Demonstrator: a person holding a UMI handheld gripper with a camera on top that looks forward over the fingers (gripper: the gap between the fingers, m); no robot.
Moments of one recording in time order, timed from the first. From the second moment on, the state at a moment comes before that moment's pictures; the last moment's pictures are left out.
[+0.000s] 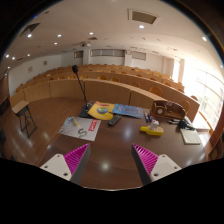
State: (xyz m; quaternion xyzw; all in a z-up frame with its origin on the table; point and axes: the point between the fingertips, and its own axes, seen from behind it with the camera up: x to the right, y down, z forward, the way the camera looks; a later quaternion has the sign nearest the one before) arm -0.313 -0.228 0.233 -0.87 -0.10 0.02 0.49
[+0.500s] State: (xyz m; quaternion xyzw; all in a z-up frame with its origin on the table) arm -0.178 -0.157 0.095 -0.91 -0.03 -0.01 0.42
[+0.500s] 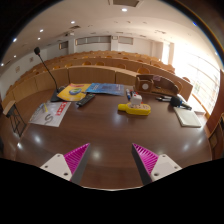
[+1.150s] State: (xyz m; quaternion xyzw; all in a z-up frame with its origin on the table) arm -0.054 0.162 0.037 -0.84 0.05 -0.02 0.55
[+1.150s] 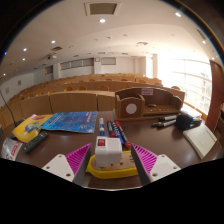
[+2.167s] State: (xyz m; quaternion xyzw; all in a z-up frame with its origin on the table) arm 0.054 0.168 0.155 -0.78 0.05 -0.07 0.62
